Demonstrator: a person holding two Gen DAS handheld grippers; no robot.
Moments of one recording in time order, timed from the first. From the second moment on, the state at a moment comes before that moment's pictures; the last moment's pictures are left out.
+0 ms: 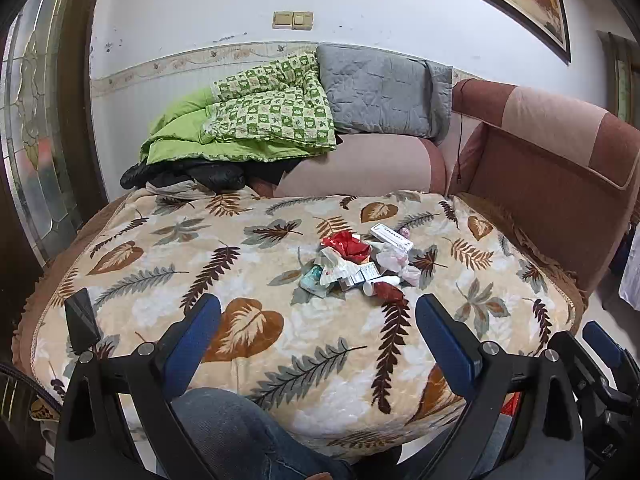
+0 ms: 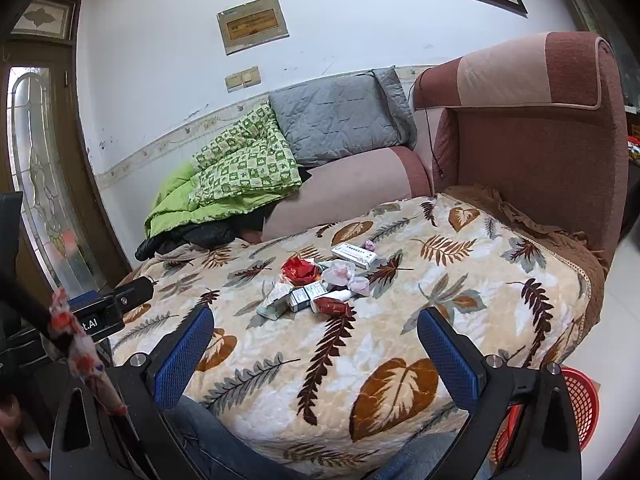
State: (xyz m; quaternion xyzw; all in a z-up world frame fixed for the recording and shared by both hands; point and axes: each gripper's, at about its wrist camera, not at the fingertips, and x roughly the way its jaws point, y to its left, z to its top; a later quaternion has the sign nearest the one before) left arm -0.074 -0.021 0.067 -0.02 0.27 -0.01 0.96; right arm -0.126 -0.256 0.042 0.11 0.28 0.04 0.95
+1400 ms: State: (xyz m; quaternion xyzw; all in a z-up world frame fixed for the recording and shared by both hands) left arm -0.076 -0.024 0.063 -0.02 0.27 -0.01 0.96; right arm -0.131 -0.248 0.057 0.09 0.28 0.03 0.96
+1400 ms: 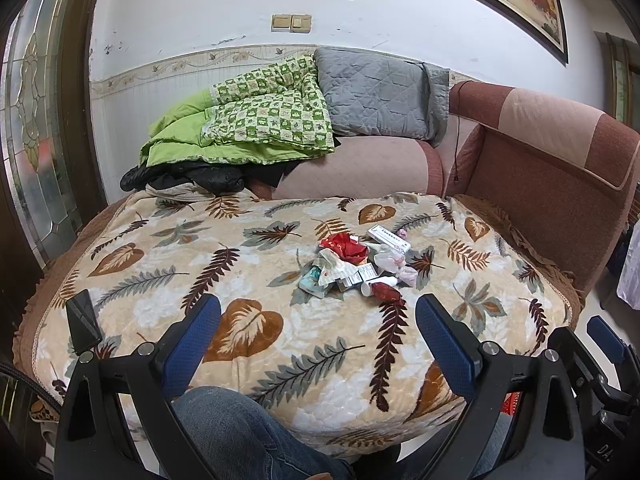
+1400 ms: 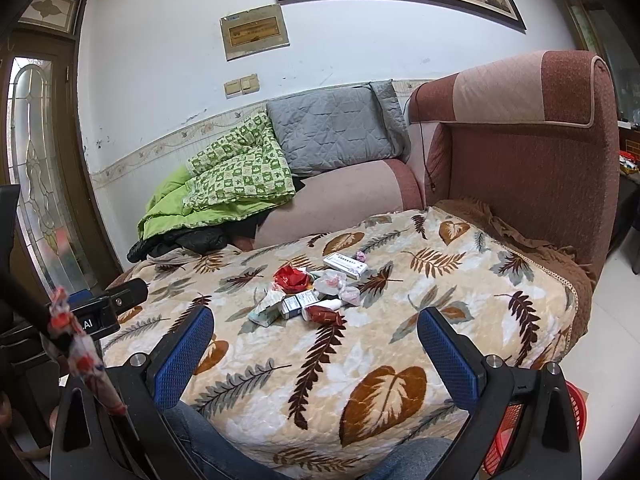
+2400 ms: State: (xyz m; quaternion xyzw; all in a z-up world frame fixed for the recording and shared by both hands) left arm -0.076 -0.024 0.062 -0.02 0.27 -0.01 0.96; right arm -0.131 -0.248 0.057 0.08 0.27 0.03 0.96
